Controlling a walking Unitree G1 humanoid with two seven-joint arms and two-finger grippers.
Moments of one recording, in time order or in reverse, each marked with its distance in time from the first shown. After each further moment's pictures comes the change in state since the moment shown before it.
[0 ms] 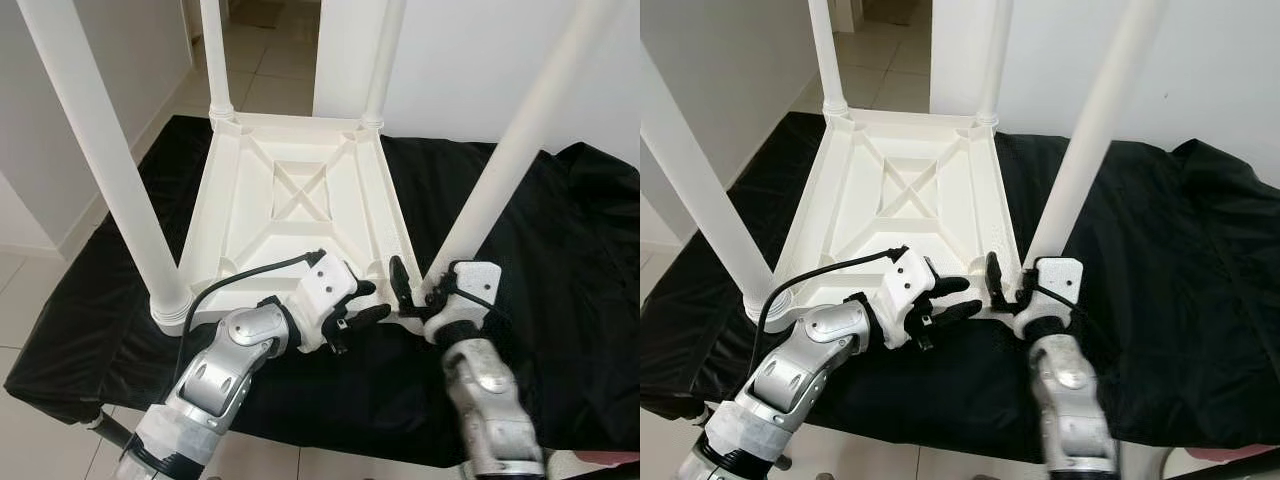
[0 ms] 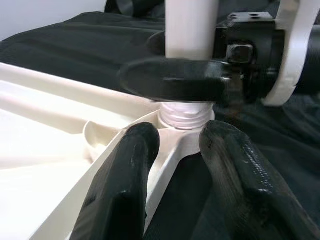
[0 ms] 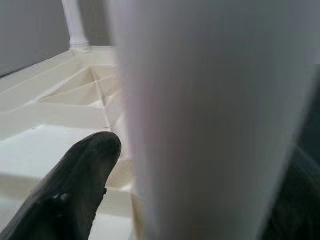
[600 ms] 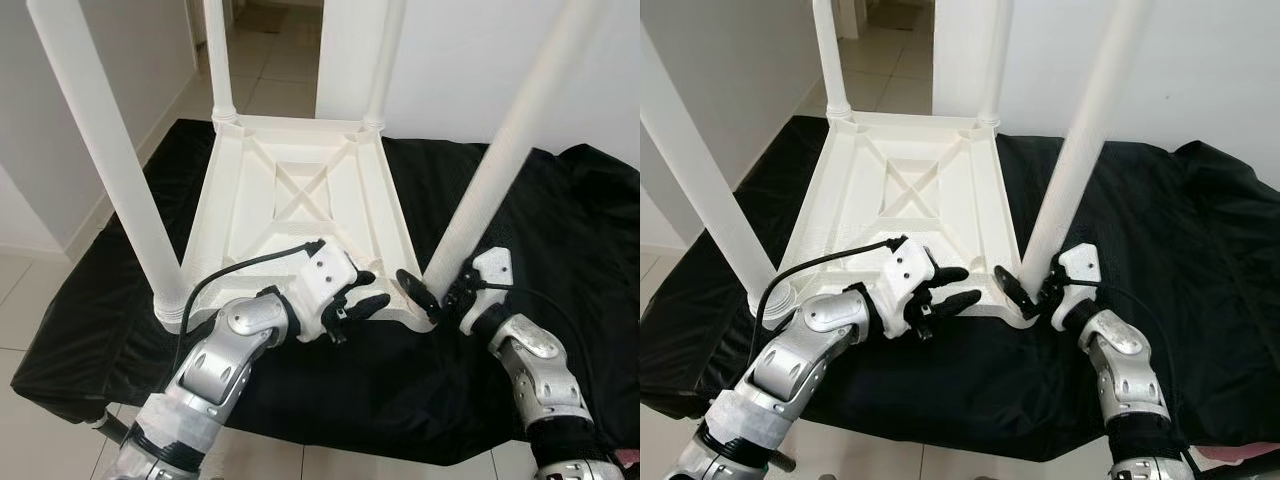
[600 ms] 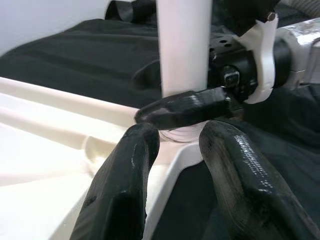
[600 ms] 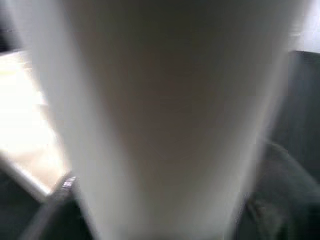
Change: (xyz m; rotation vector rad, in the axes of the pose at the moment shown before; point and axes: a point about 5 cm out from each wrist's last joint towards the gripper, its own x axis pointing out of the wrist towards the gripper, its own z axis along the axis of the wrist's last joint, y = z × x) left arm 0.005 0.007 0.006 0.016 -0.009 -0.005; right arm 0.030 -0.030 -0.019 -0.075 0.107 0.423
